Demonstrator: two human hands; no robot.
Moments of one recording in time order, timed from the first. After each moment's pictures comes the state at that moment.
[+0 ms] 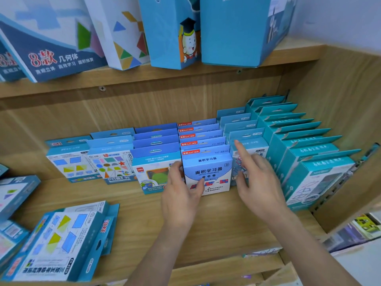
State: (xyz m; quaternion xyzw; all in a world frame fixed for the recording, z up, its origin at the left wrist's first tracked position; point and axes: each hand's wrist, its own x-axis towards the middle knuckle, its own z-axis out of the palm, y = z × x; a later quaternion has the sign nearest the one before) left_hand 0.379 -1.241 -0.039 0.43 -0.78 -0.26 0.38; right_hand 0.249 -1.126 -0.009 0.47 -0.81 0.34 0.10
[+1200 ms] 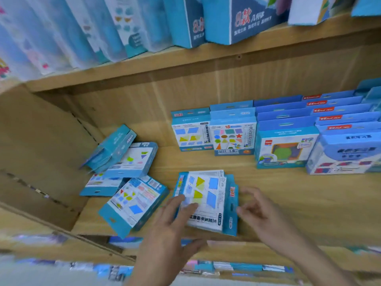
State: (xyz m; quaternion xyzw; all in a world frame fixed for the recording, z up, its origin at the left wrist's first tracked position) left_hand 0.714 -1.310 -0.035 0.34 -0.92 -0.07 0.21; right_hand 0.495 -1.219 -0.041 0.44 -0.72 0.41 -0.35
